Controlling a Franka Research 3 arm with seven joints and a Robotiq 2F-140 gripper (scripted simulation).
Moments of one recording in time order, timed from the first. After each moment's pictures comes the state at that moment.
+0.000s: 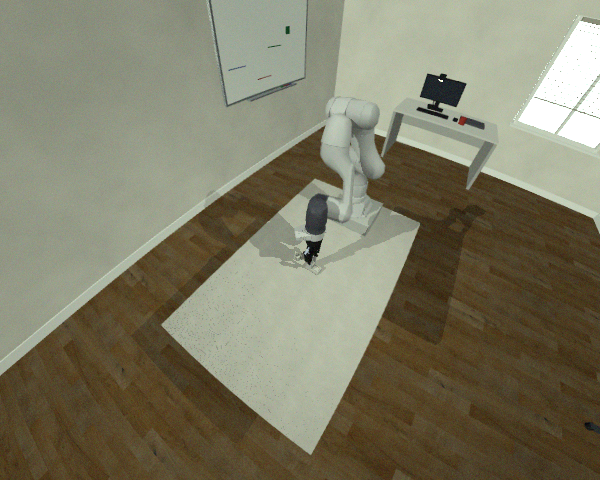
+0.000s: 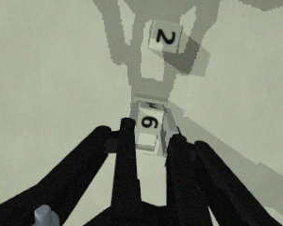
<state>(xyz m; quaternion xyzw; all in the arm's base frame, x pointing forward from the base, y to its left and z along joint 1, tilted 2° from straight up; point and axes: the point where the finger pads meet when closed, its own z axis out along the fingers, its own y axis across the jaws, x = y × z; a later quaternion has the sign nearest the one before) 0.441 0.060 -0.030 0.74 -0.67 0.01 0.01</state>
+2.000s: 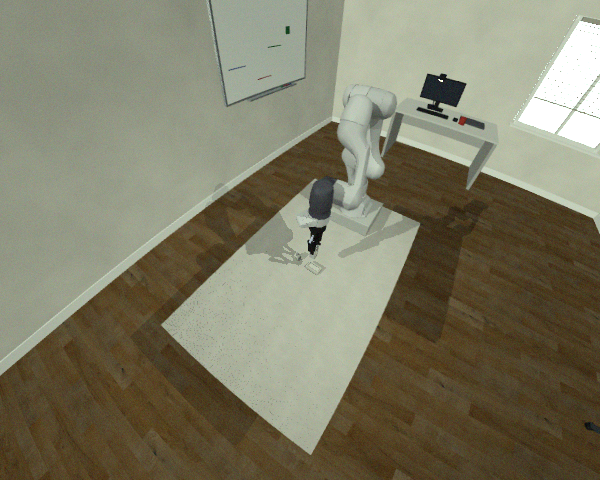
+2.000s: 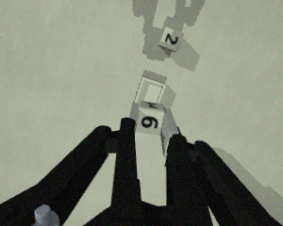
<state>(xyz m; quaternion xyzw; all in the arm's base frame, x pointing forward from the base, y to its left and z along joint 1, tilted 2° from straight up) 0.442 0.072 0.068 0.79 -0.61 0.01 0.01</state>
